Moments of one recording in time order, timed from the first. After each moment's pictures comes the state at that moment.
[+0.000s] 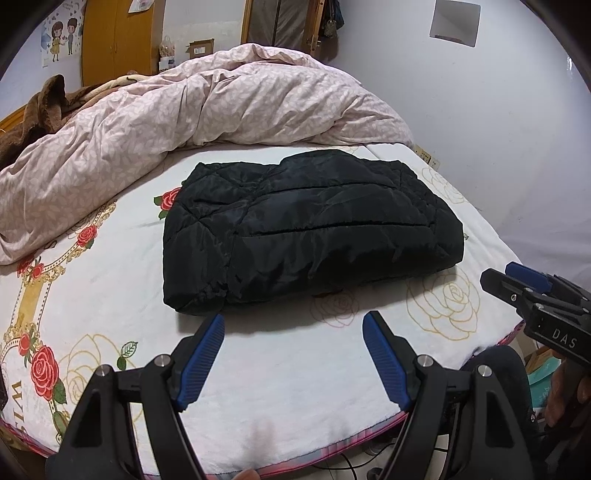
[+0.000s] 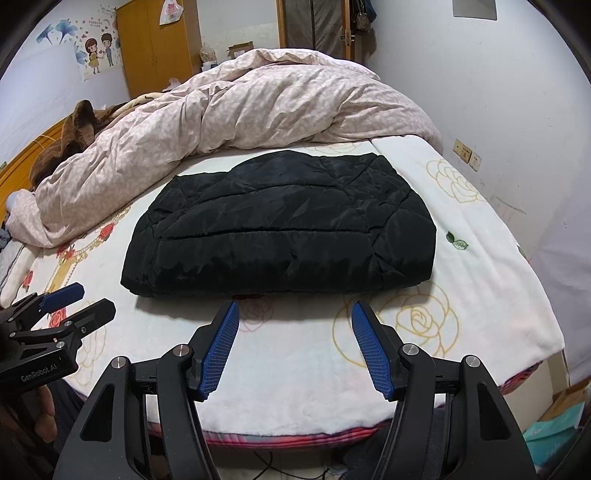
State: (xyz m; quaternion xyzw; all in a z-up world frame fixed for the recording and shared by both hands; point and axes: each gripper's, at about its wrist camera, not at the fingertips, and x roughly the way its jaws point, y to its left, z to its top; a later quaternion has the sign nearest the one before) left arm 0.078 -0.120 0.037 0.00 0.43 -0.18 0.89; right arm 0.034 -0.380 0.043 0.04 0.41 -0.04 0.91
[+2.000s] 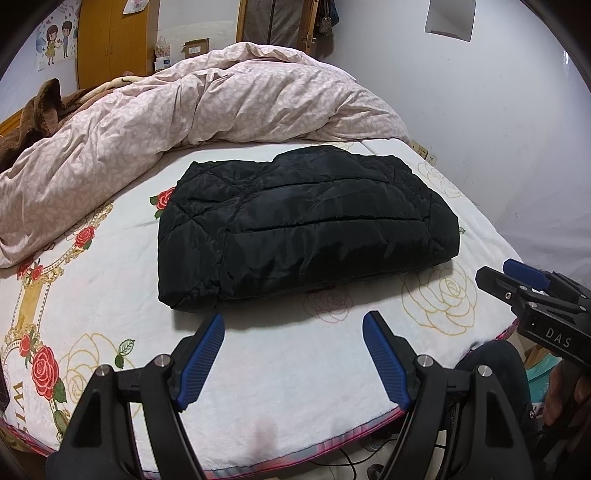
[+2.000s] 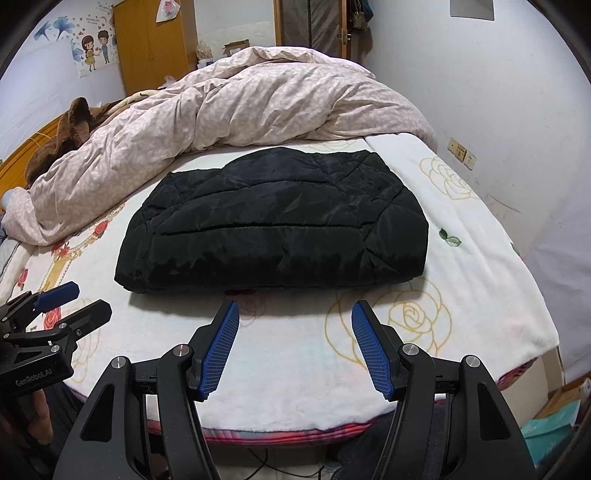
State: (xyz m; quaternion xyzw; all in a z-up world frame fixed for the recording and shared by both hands) left arm 0.072 -0.129 0.038 0.01 0.43 -0.18 0.89; right arm 0.028 -0.398 0.037 0.03 0.41 -0.04 0.91
